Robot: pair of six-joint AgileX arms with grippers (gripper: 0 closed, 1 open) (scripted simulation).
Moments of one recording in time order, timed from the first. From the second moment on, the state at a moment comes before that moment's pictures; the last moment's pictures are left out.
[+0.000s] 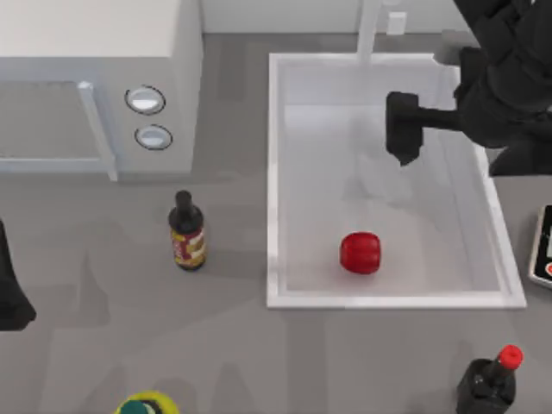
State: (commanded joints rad) left arm 0.00 0.00 0.00 0.00 0.00 0.00; right arm 0.41 1.79 1.48 -0.97 0.00 0.48
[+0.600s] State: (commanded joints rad) left arm 0.00 0.00 0.00 0.00 0.00 0.00; right arm 0.52 2.28 1.88 -1.17 0.00 0.54
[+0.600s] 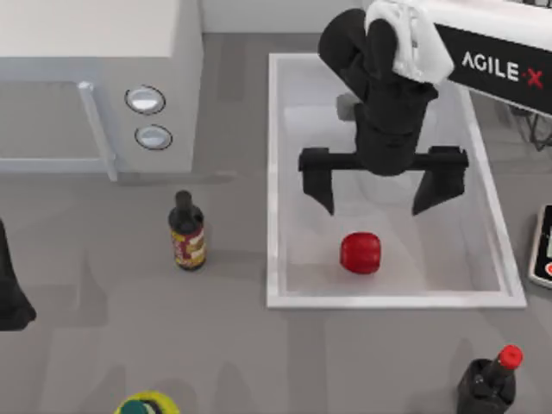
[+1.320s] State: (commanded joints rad) left arm 0.00 0.00 0.00 0.00 0.00 0.00; right arm 0.52 2.43 1.75 -0.88 0.01 0.54
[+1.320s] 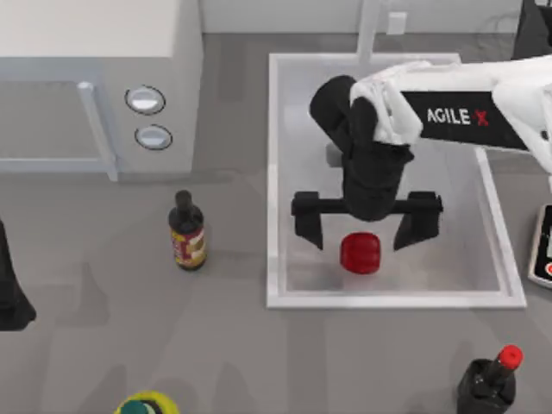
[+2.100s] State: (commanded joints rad) left arm 0.00 0.00 0.00 0.00 0.00 0.00; right arm 0.52 2.53 1.67 -0.71 0.01 0.54
